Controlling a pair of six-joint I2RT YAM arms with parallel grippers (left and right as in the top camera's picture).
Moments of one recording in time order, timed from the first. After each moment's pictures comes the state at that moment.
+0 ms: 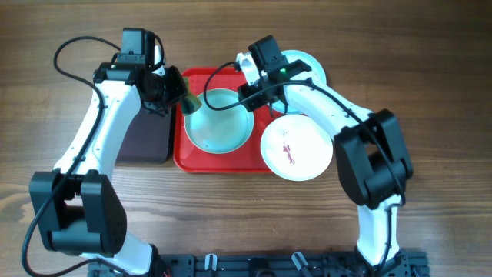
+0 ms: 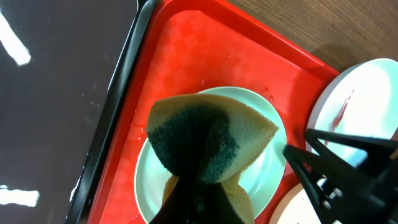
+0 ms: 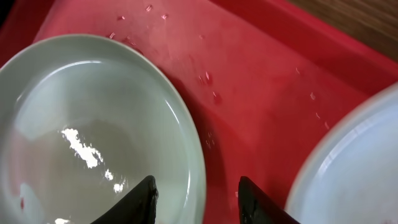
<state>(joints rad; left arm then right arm) -0.08 1.74 1.36 -0.81 0.25 -0.50 0.50 2.14 1.59 -0.58 -0.22 -0.04</state>
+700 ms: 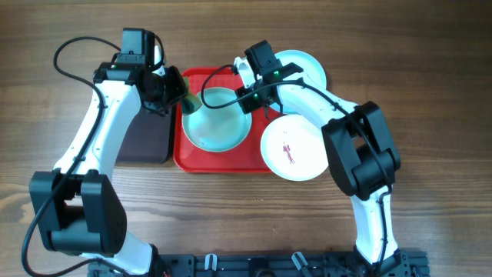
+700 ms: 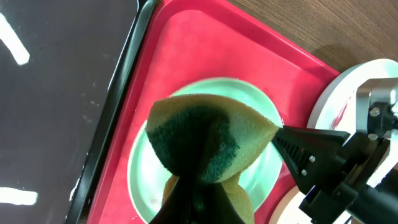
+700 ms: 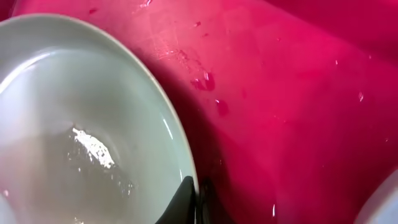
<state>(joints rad) -0.08 1.74 1.36 -0.81 0.25 -0.51 0.50 2.23 1.61 -0.54 -0.25 0.08</state>
